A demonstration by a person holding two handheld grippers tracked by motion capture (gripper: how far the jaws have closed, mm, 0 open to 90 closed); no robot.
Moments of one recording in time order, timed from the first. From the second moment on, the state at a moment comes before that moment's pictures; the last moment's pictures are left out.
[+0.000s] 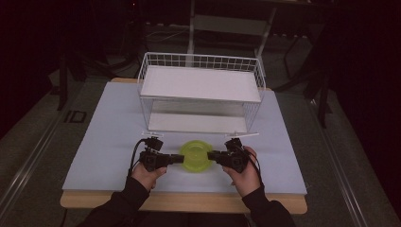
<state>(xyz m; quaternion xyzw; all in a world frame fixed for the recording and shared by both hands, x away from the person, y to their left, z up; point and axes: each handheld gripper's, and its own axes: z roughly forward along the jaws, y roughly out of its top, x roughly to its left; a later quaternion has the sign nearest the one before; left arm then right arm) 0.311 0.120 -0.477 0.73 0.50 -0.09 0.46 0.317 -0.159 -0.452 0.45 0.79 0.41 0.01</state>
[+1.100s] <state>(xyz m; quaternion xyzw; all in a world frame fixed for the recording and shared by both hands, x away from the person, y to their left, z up) 0.339 0.133 -0.364 0.72 0.47 -0.06 0.51 0.339 -0.155 -0.345 0.43 0.76 0.48 0.06</state>
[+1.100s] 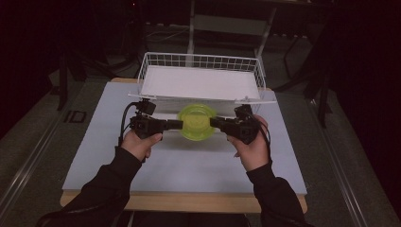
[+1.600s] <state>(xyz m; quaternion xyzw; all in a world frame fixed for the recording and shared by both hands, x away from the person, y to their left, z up) 0.369 0.136 -0.316 0.72 0.47 -0.02 0.51 0.377 -0.149 -0.312 0.45 0.74 0.49 0.05</state>
